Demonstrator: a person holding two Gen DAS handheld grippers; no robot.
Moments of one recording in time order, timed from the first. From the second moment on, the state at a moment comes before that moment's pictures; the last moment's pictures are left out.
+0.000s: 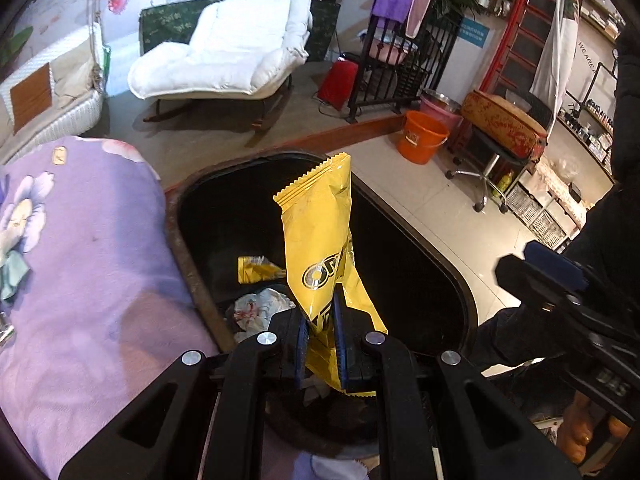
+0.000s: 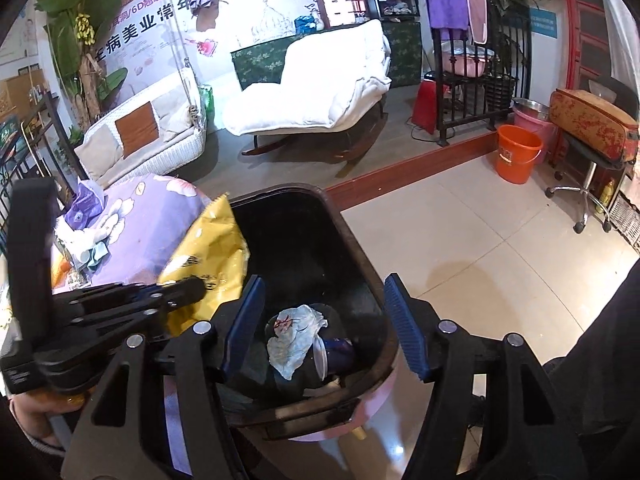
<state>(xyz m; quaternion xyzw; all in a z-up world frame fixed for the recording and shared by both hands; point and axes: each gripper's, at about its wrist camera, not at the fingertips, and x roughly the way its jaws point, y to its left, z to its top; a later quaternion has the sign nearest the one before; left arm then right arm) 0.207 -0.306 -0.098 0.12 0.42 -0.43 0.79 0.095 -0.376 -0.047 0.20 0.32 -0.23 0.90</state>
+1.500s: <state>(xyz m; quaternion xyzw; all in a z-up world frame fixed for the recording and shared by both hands) 0.202 -0.097 -0.041 0.08 0.30 -0.26 0.92 0.170 -0.242 -0.002 0.12 0.30 -0.05 0.94</state>
